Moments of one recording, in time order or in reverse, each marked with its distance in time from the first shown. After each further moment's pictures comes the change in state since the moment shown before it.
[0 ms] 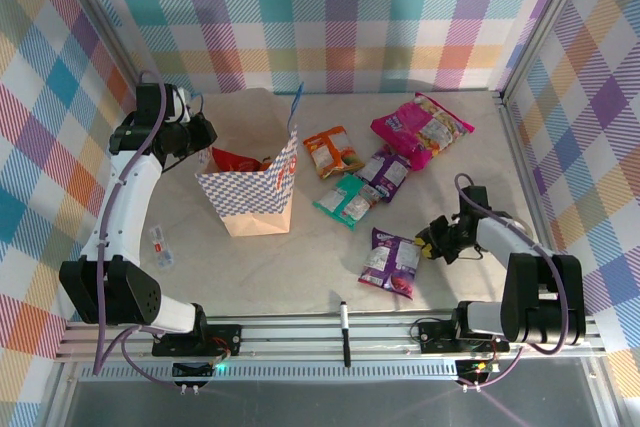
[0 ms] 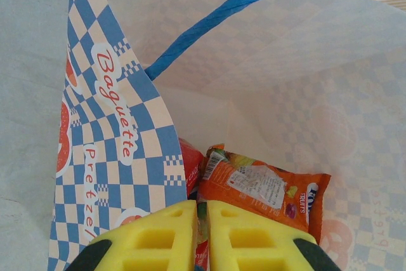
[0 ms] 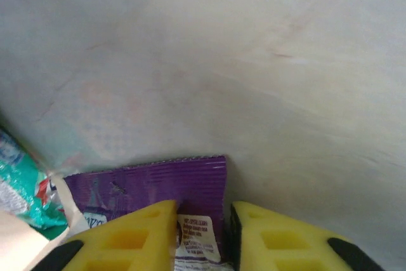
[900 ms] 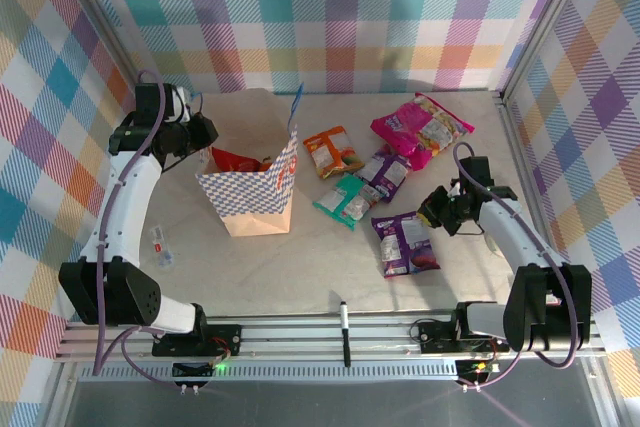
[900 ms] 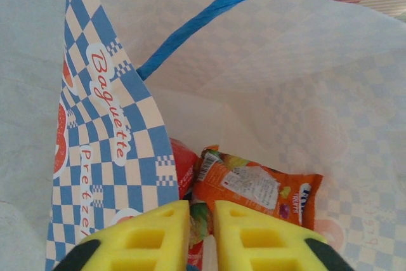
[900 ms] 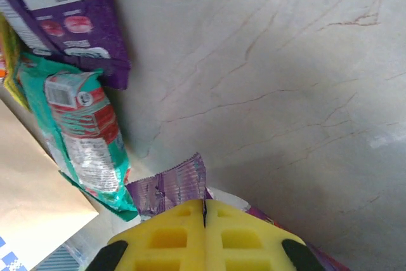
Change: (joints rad) left arm 0.000 -0.009 0.000 0.007 0.016 -0.011; right arm 0.087 -0.039 0.259 -0.133 0.083 -0.103
